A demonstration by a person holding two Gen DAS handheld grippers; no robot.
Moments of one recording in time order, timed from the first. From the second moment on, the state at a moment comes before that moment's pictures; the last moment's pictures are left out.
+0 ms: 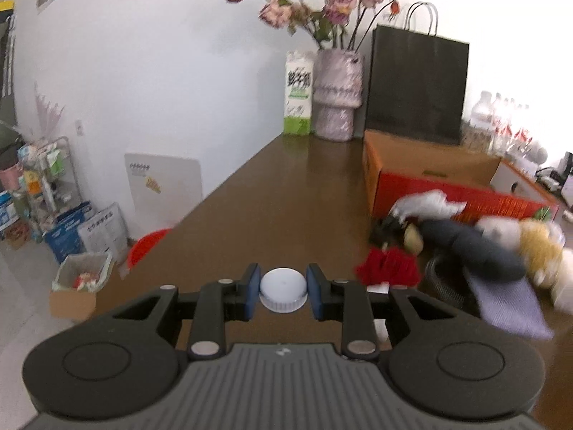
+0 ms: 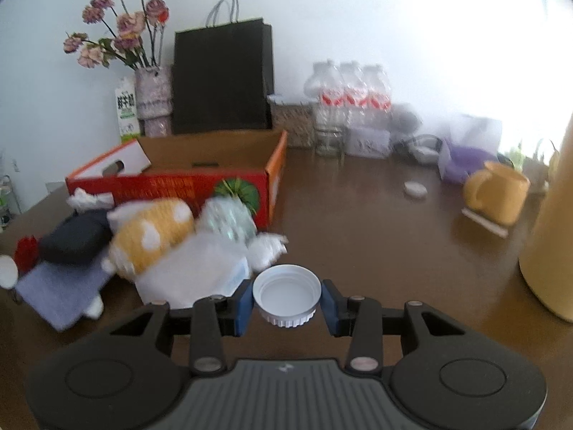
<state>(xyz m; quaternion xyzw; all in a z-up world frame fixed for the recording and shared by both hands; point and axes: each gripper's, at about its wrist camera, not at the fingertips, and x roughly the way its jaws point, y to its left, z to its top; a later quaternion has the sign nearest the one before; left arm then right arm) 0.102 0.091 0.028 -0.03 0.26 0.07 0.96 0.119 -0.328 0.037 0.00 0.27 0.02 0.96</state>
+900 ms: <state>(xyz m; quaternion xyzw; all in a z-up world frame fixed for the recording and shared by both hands) 0.377 -0.059 0.076 0.04 0.37 -0.05 0.93 0.375 -0.233 0.088 -0.03 0.35 0.12 0.93</state>
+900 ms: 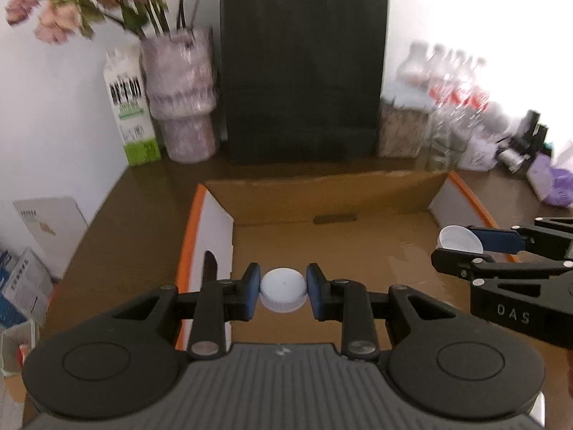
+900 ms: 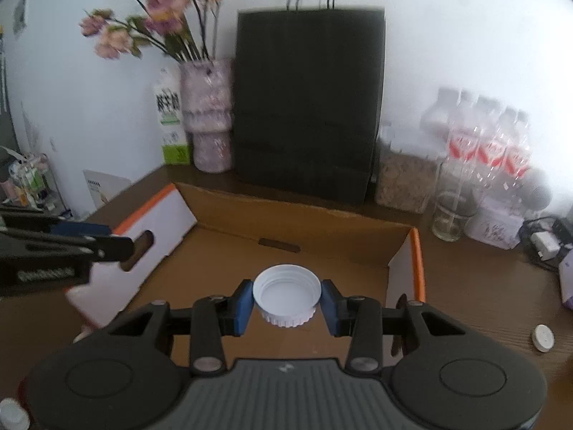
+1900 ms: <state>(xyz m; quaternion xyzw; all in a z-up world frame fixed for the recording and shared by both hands) 0.450 -0.080 0.018 0.10 0.46 -0.01 0.88 0.449 -0.218 0.027 -0.05 0.48 0.09 0.87</state>
